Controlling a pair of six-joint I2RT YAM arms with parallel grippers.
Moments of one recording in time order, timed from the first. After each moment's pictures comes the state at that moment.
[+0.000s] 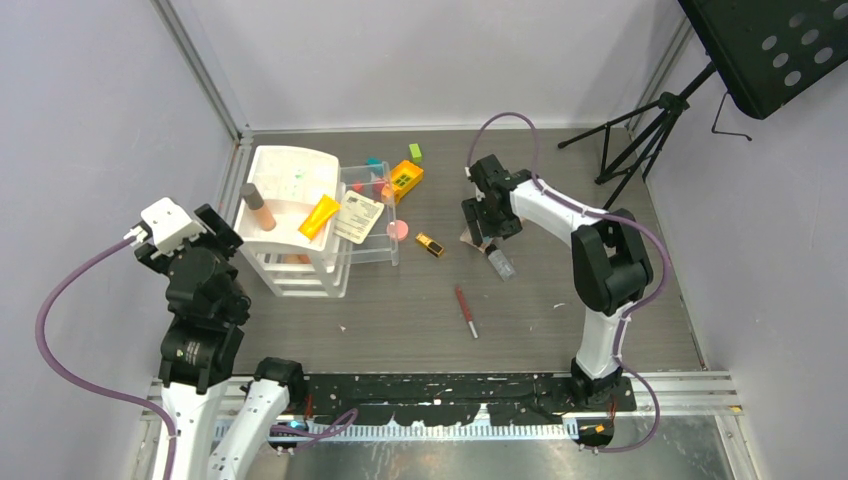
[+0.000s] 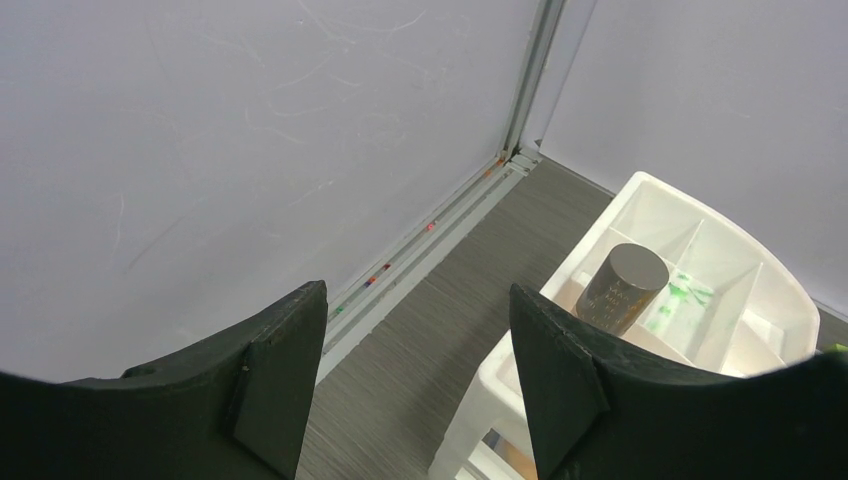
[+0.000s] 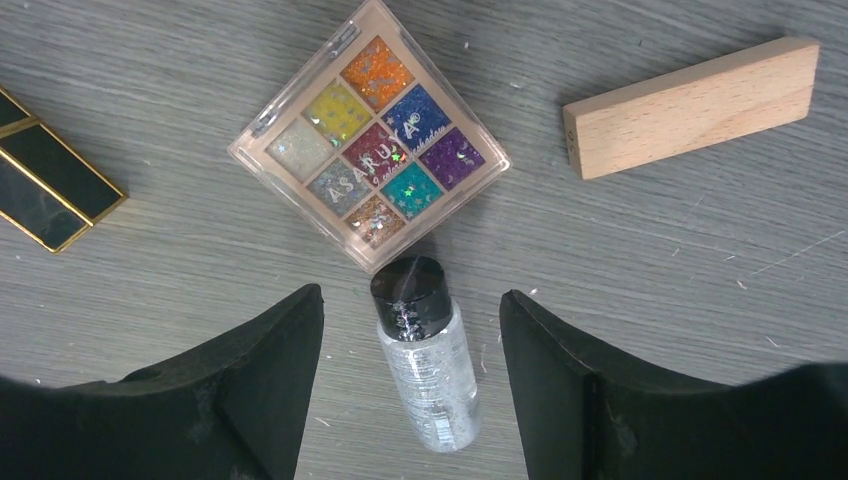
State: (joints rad) left arm -0.18 0.53 0.99 -0.46 -0.86 -0.10; right arm 0.48 1.89 1.41 -0.73 0.10 0.17
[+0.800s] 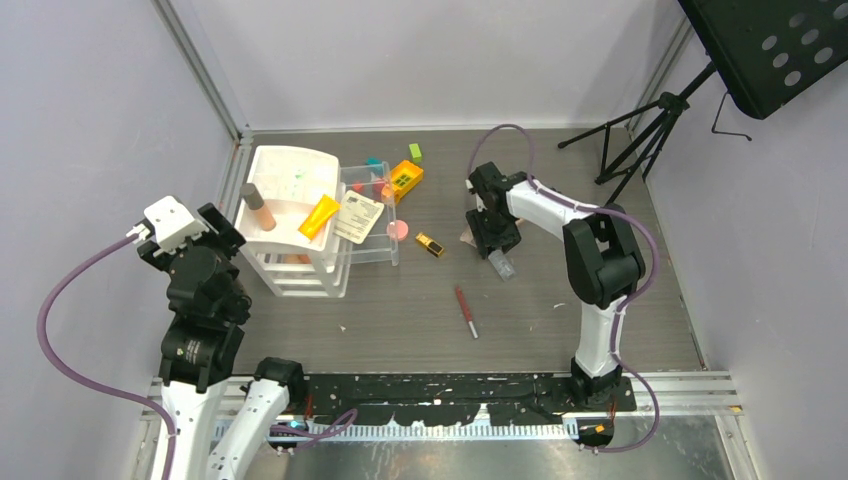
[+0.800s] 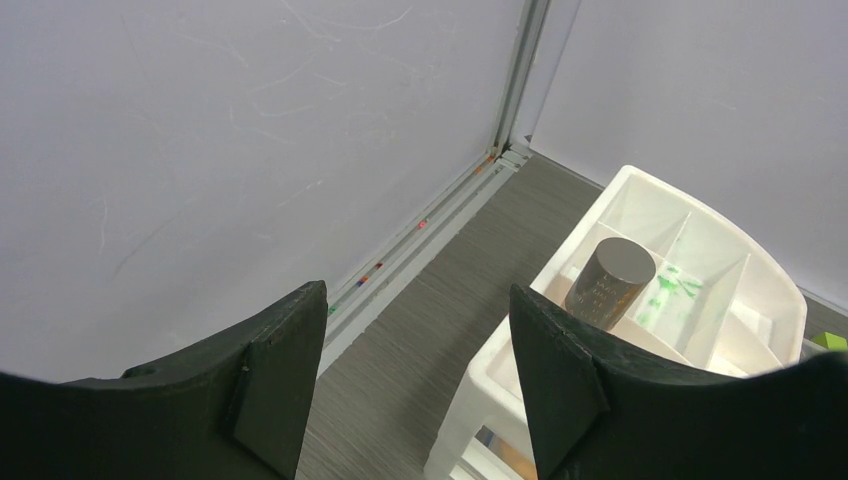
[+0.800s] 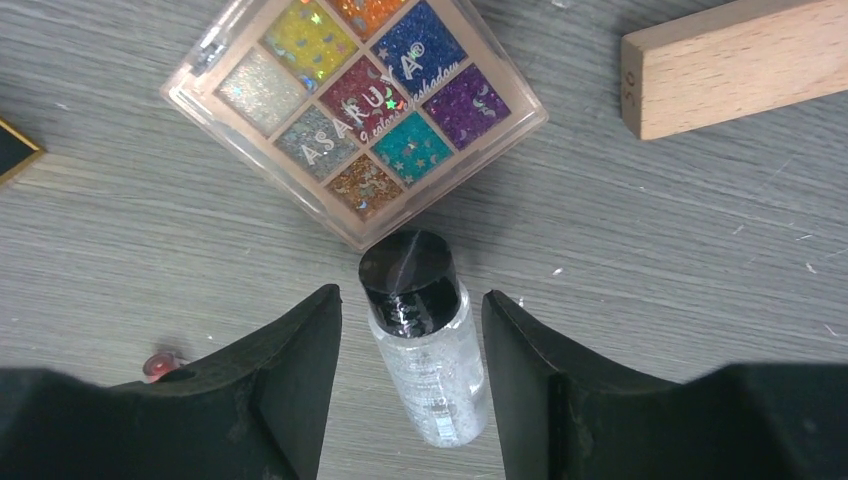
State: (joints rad) left arm -0.20 0.53 0.99 -0.46 -0.84 -0.10; right arm 0.46 1.94 1.41 -0.81 0.05 0.17
